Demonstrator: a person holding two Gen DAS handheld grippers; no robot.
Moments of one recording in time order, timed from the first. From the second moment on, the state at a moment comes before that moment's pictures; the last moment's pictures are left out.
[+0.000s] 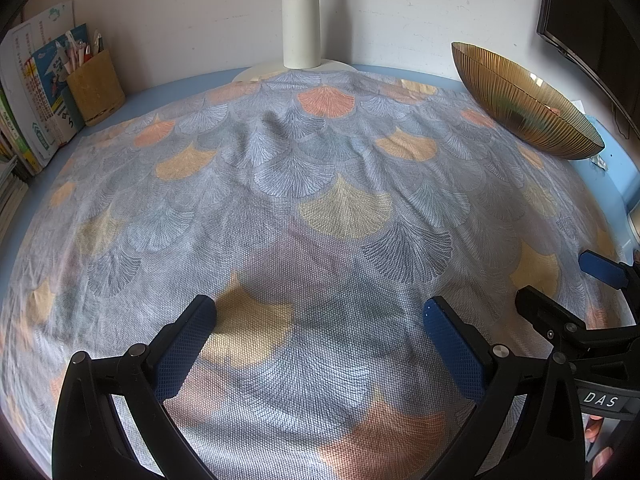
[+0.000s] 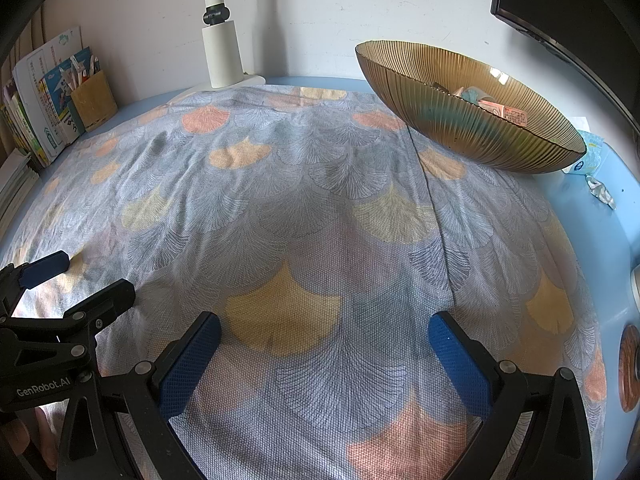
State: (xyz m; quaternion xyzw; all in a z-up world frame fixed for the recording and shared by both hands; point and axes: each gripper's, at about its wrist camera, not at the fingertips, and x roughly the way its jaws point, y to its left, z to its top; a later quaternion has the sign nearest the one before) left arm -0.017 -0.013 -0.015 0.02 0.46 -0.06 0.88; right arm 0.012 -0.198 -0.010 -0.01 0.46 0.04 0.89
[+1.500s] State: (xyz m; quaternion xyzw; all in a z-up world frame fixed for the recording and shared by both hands) left arm -0.016 -0.014 -0.013 0.02 0.46 -0.06 0.88; right arm 0.012 -0.197 -0.010 -0.01 0.46 0.04 0.89
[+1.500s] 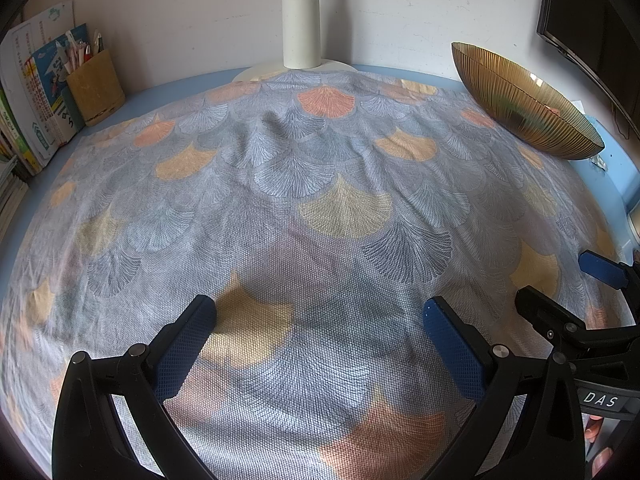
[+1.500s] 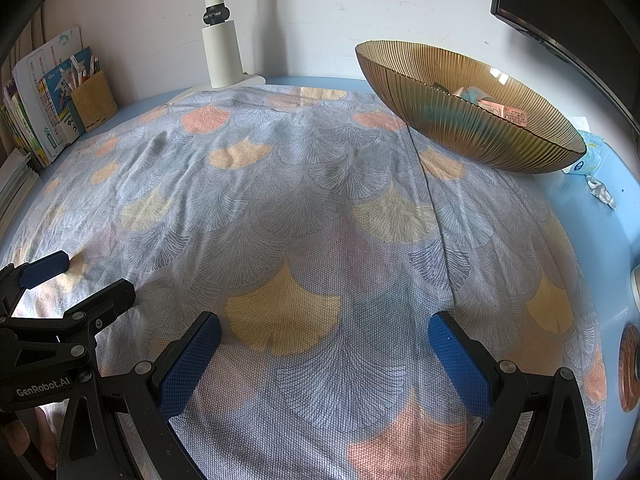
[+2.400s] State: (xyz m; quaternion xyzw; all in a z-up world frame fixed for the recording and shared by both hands) left arm -0.016 -0.013 -0.013 0.02 0.46 -0.06 0.88; right arm 0.012 -0.198 -0.010 -0.01 0.46 0.04 0.89
